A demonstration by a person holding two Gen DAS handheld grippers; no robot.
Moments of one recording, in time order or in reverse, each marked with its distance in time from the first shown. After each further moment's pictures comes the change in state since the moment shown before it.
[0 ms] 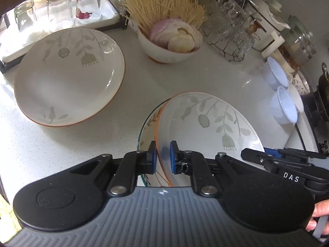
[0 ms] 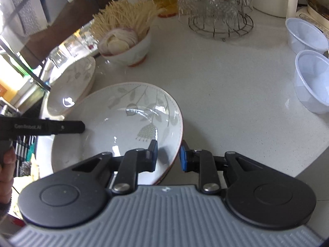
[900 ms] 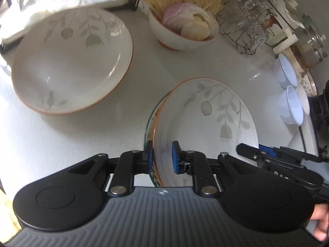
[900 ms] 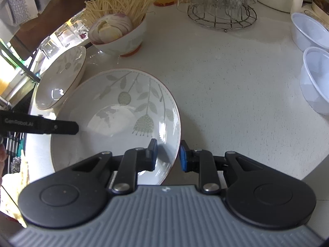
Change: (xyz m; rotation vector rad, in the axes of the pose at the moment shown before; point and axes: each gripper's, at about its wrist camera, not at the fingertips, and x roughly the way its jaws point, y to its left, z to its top) left arm 0.014 0.011 0.007 -0.095 0.110 -0.010; right arm 0.019 0.003 0.008 -0.006 0.037 -0.031
